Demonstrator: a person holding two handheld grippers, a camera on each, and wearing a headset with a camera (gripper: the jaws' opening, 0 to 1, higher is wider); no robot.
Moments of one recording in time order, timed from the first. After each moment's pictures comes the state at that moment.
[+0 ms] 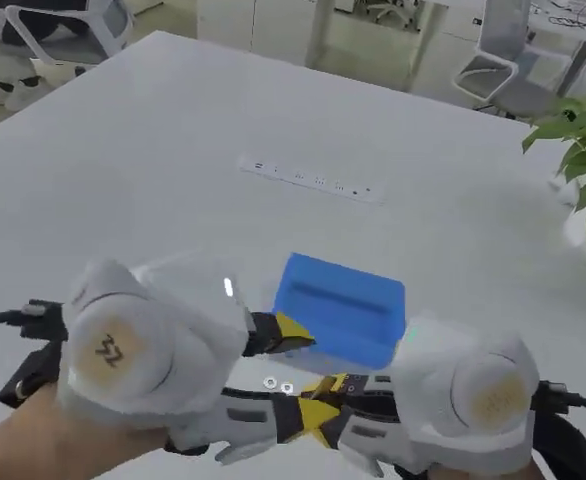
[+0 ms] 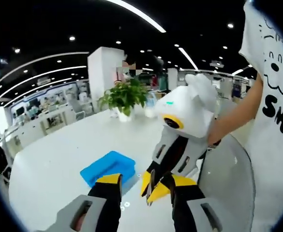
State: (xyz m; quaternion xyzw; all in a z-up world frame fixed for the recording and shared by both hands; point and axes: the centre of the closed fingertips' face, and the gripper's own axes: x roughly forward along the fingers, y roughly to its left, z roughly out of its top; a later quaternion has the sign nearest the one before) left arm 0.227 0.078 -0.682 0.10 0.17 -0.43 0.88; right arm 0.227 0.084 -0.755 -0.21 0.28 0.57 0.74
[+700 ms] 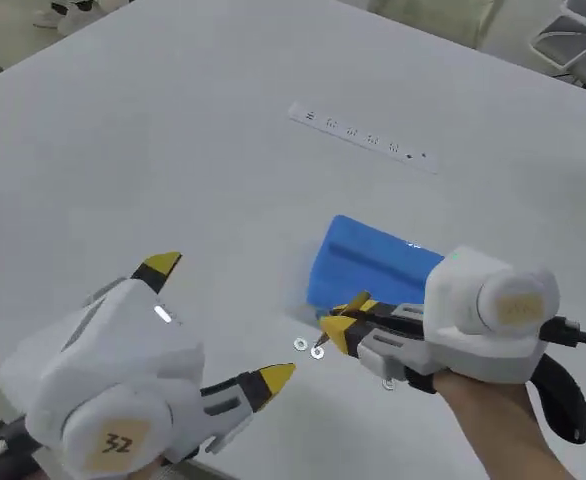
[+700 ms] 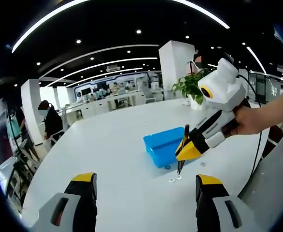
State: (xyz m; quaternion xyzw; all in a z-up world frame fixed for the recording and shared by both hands) left arm 0.239 0.177 -0.743 0.10 0.21 -0.13 0.96; right arm 0.292 0.109 -0.781 -0.13 0.31 0.54 0.77
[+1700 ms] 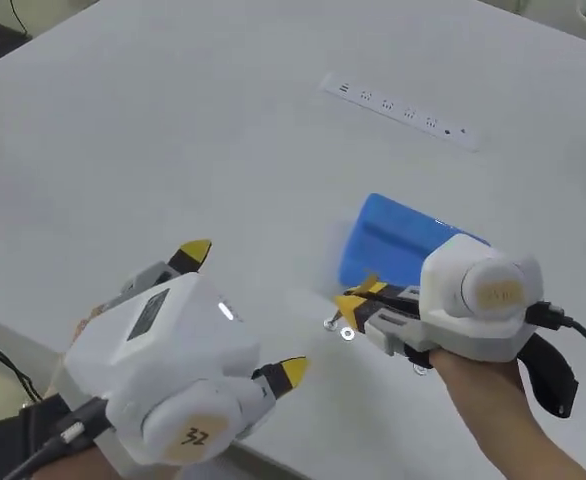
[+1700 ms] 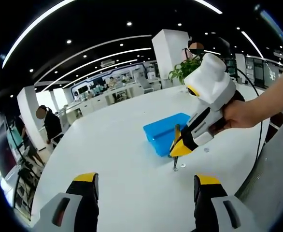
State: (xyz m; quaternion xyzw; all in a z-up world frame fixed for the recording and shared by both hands) left arm 0.236 0.182 -0.755 0.15 0.23 -0.13 0.95; right arm 0.308 0.117 -0.815 -0.15 0.32 0.52 0.78
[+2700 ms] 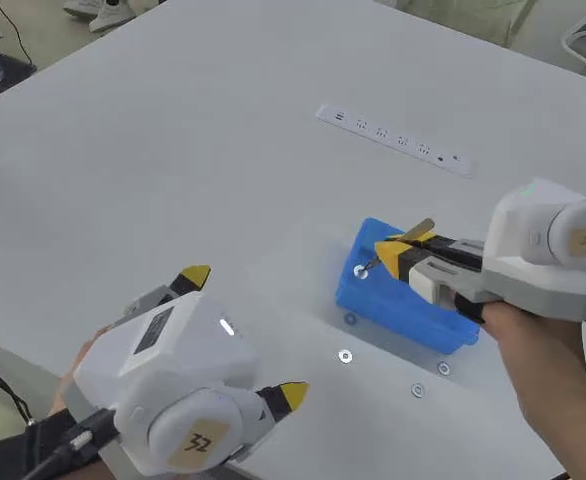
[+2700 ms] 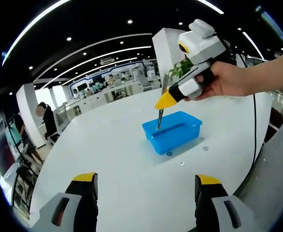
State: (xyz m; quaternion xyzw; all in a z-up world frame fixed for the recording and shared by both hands) left arm 0.236 0.180 -0.759 0.14 0.24 -0.13 0.95; right arm 0.359 0.114 -0.720 -0.14 0.23 0.47 0.84
